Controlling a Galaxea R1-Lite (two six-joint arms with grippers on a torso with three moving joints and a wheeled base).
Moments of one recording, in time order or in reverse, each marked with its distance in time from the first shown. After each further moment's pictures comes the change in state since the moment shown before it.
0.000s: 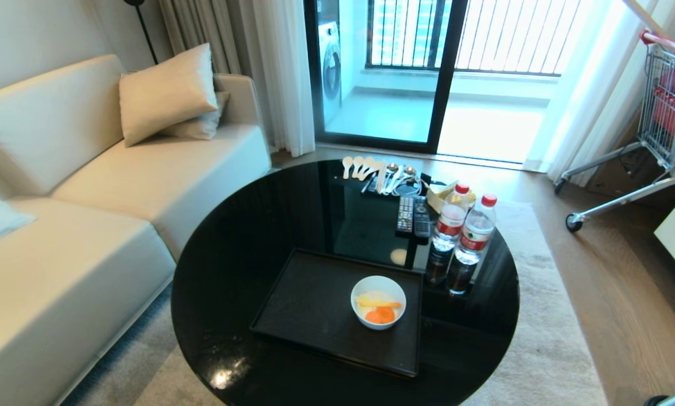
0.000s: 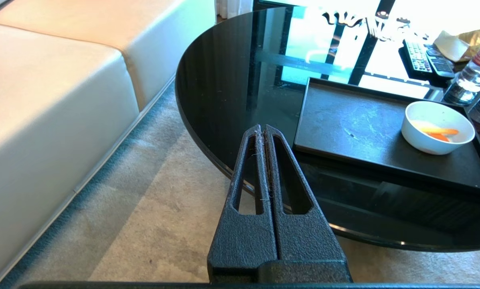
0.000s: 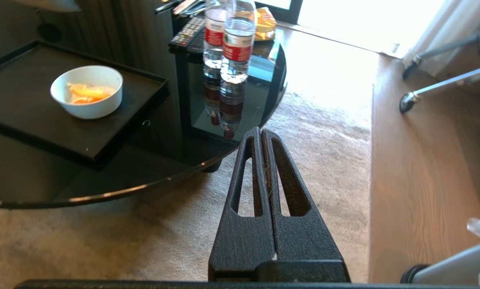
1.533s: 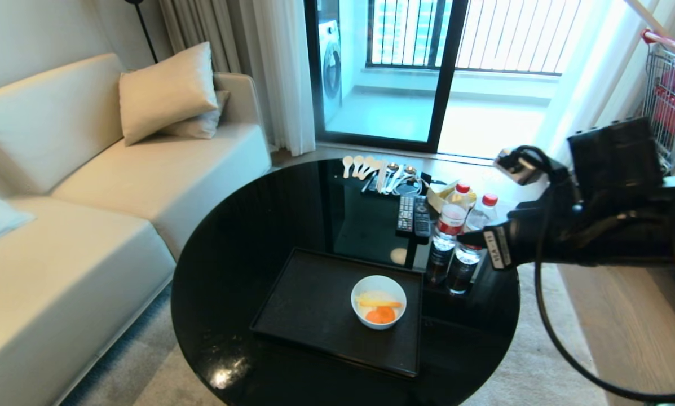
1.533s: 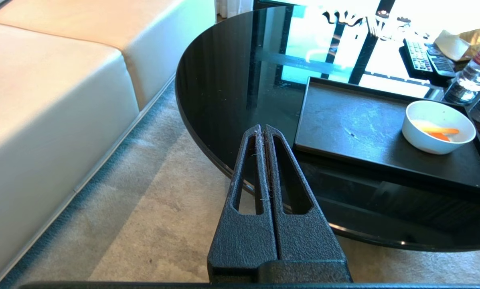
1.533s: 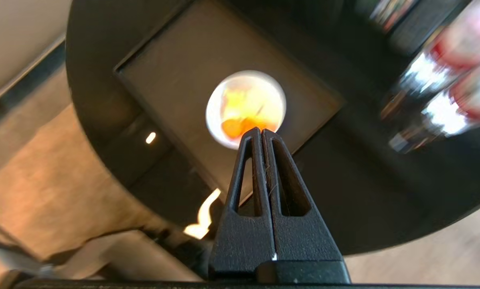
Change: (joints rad) left arm 0.000 0.000 0.000 0.000 0.000 0.001; right arm 0.474 1.593 -1.042 0.005 0.068 0.188
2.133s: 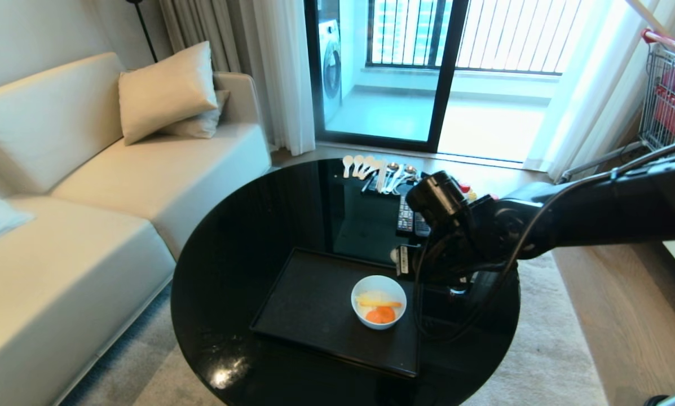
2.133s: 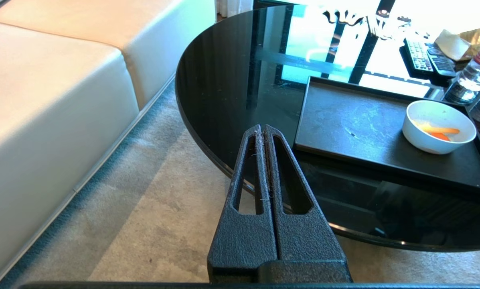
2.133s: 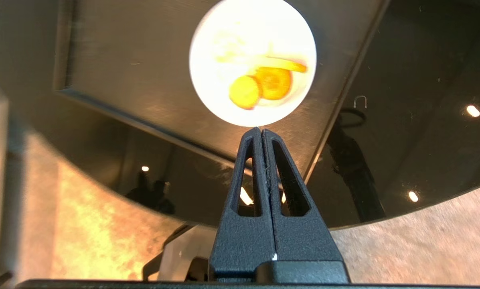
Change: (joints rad) left arm 0.000 0.000 0.000 0.000 0.000 0.000; right arm 0.148 0.448 -0.370 0.281 -0.230 0.512
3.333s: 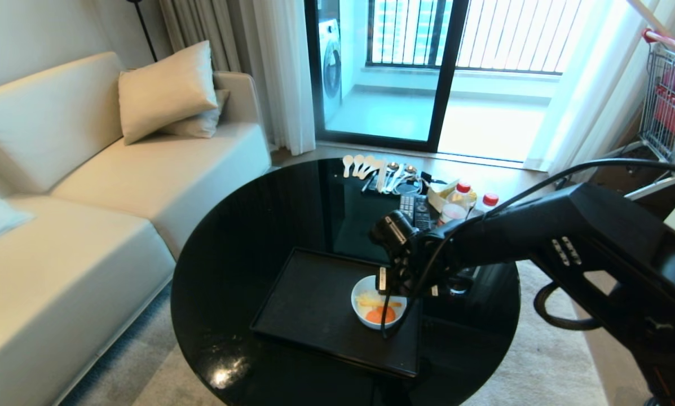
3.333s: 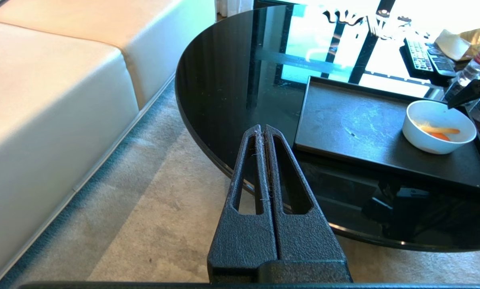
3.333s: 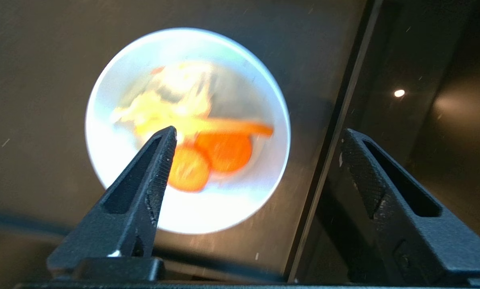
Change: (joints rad) left arm 0.000 0.000 0.000 0.000 0.000 0.000; right arm 0.006 0.318 -0.199 -0.013 -0.207 0.037
